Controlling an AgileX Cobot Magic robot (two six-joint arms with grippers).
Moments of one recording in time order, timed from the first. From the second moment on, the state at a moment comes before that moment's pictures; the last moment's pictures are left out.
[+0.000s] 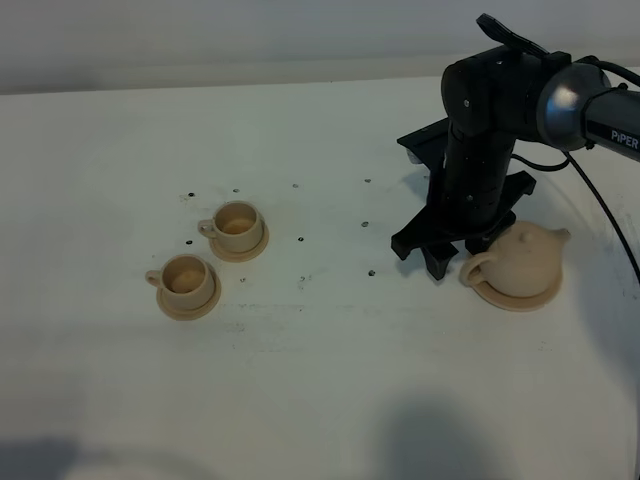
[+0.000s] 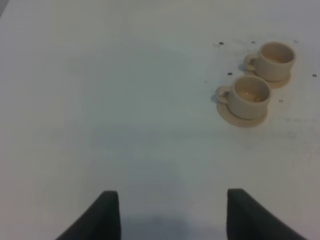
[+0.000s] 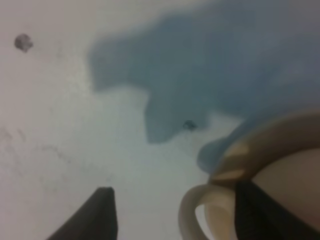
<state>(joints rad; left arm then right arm) -0.03 0.01 -0.51 -0.01 1.04 -0.09 0.45 2.14 -1.59 0.04 1.17 -0.12</state>
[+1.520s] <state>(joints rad) -0.03 0.01 -0.51 -0.01 1.04 -0.09 0.47 2.05 -1.33 -0.01 1.22 -0.05</state>
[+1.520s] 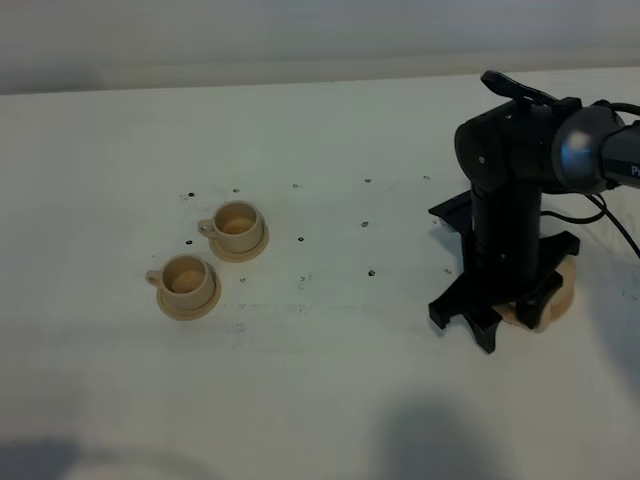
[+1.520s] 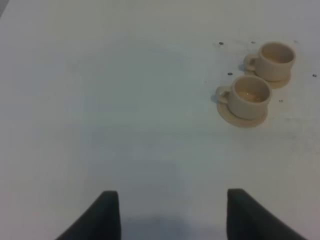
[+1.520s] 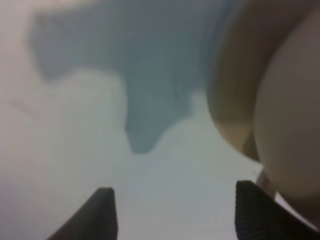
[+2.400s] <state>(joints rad) -0.03 0.01 -0.51 -0.01 1.04 -0.09 0.47 1.98 -1.23 -0.08 1.21 0.05</state>
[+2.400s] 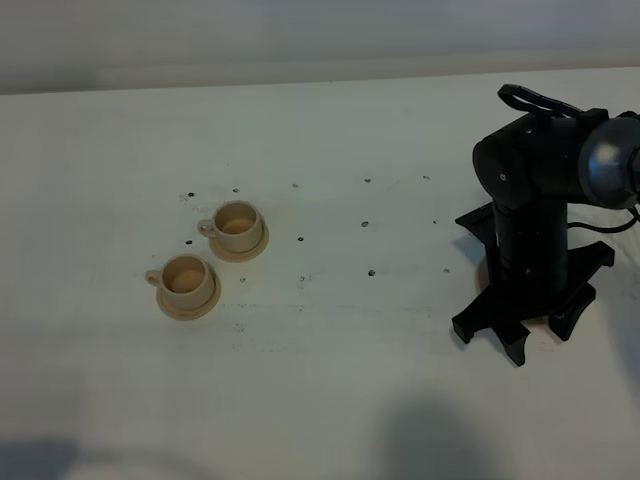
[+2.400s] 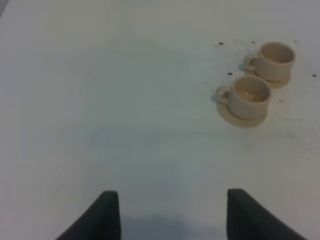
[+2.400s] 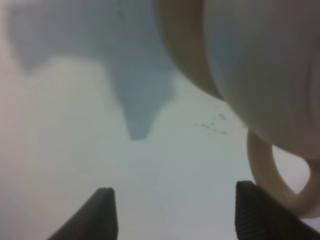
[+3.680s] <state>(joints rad) -0.03 0.01 -0.51 -0.01 1.04 -0.09 0.41 1.75 -1.23 -0.13 1.22 0.03</state>
